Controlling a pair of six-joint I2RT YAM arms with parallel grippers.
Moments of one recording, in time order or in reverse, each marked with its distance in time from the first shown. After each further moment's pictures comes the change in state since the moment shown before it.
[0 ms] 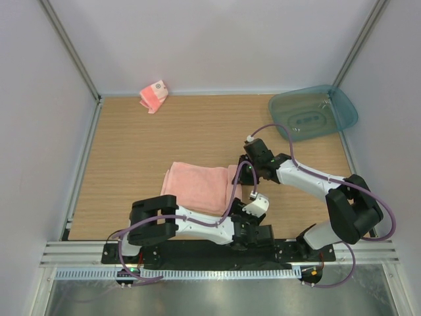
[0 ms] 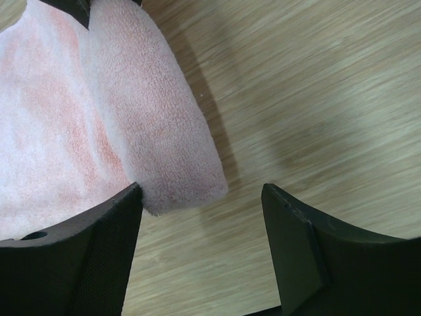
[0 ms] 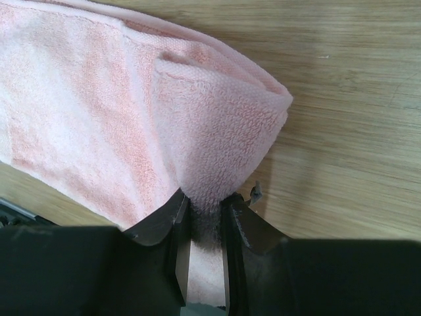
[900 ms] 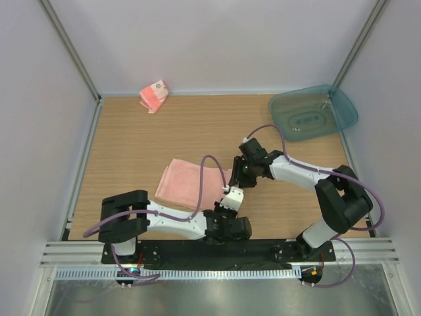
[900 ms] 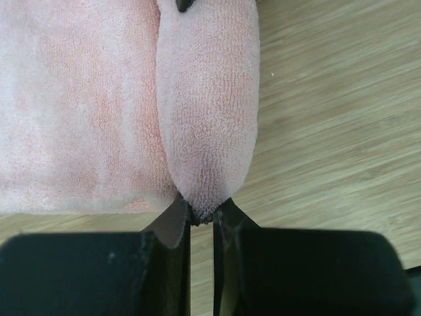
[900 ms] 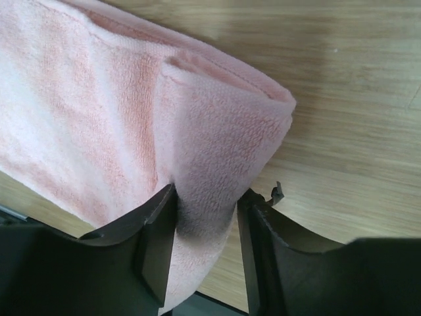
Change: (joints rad) left arm 0.056 -0.231 -0.320 0.179 0.061 -0.090; right arm -0.002 0.089 0.037 -0.034 -0.019 0.012
